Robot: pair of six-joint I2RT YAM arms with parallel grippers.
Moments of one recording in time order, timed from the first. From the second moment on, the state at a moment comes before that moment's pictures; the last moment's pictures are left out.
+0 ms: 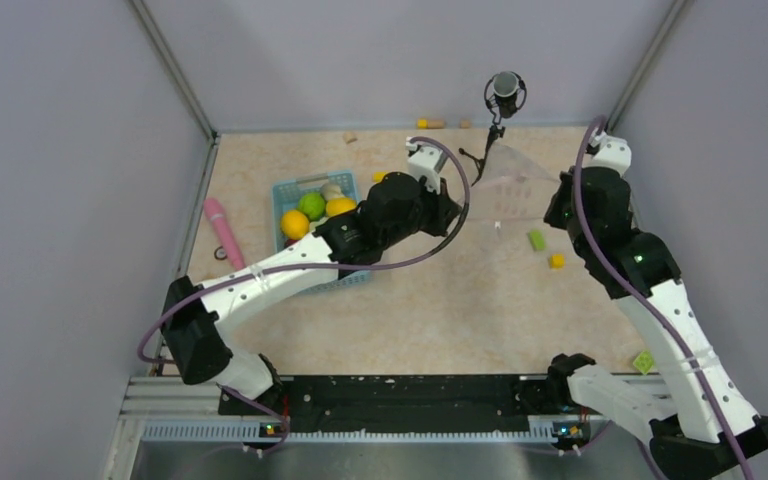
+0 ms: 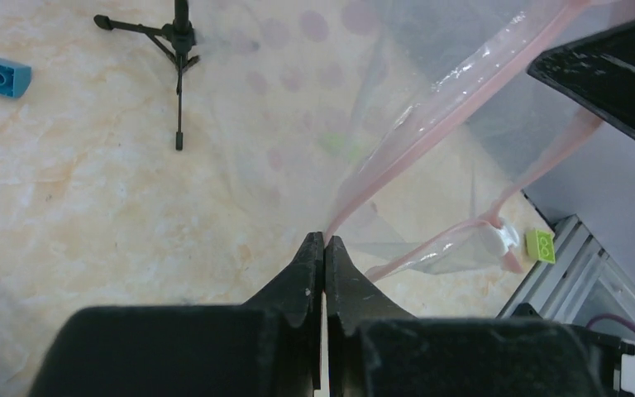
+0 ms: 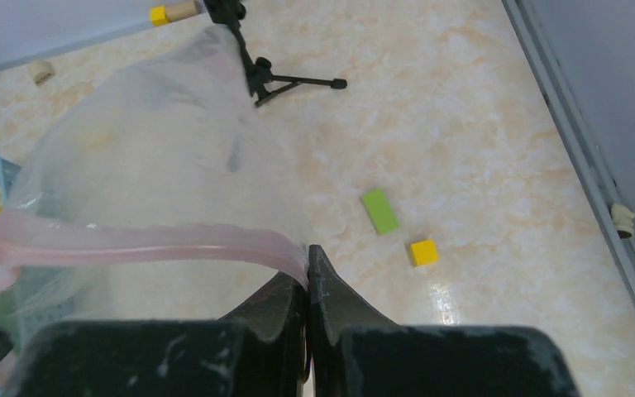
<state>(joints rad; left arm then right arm) -0.96 1.48 1.32 -0.11 -0.13 -0.41 0.38 0.93 1.17 -0.70 0.48 0.39</state>
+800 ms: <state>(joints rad) -0.77 1.44 0.92 -0.10 -0.10 -0.61 0.50 1.32 1.12 -0.59 -0.01 0.31</state>
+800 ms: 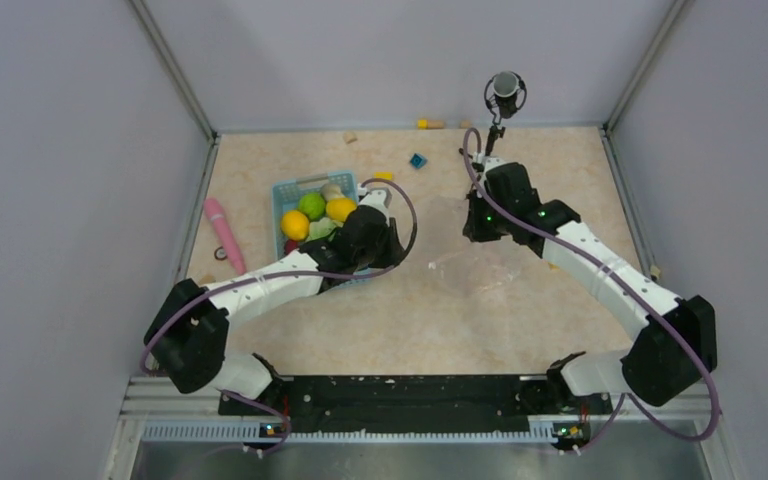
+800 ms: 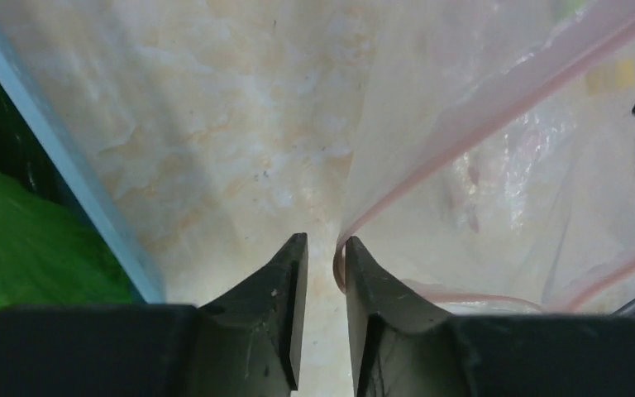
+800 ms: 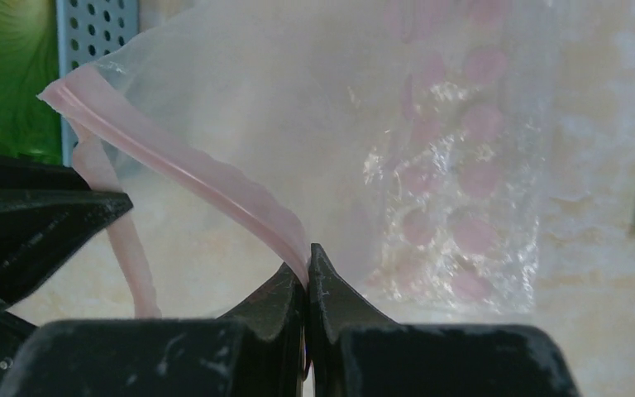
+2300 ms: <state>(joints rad) -0.59 1.36 0.89 -0.41 -0.48 -0.27 0.56 1.40 1.12 -0.46 -0.03 0.33</state>
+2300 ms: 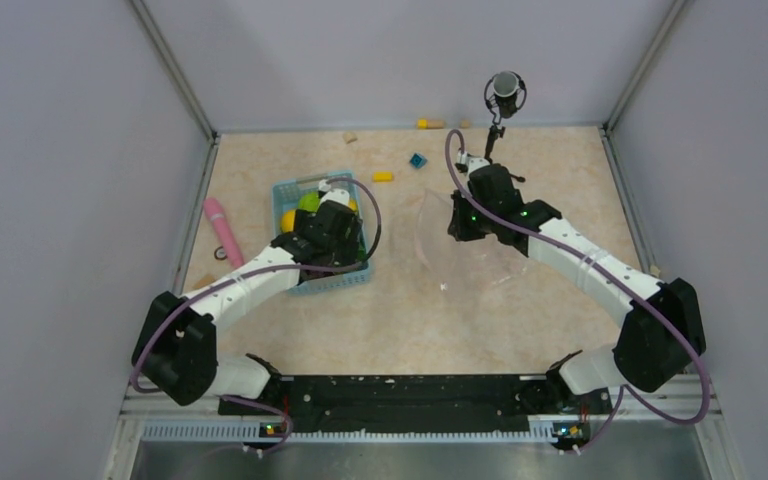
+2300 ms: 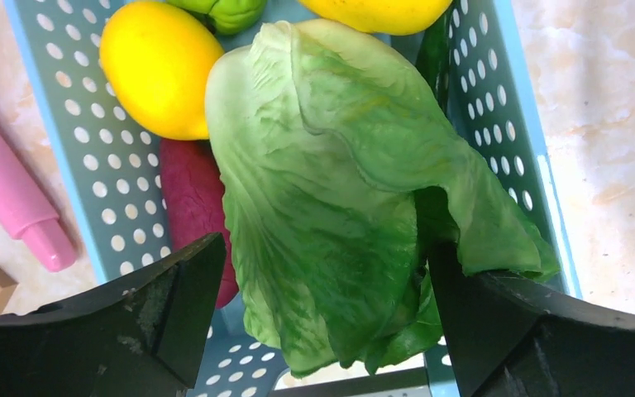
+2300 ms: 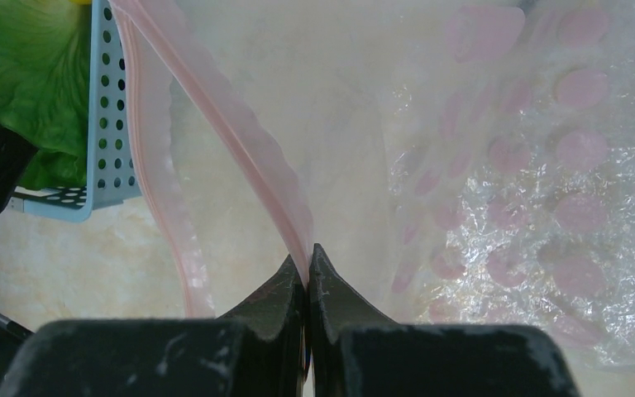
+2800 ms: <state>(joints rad) -0.58 1.45 0.93 -0.39 -0.42 -0.28 0.56 1.42 1.12 -0.46 -0.03 0.32</state>
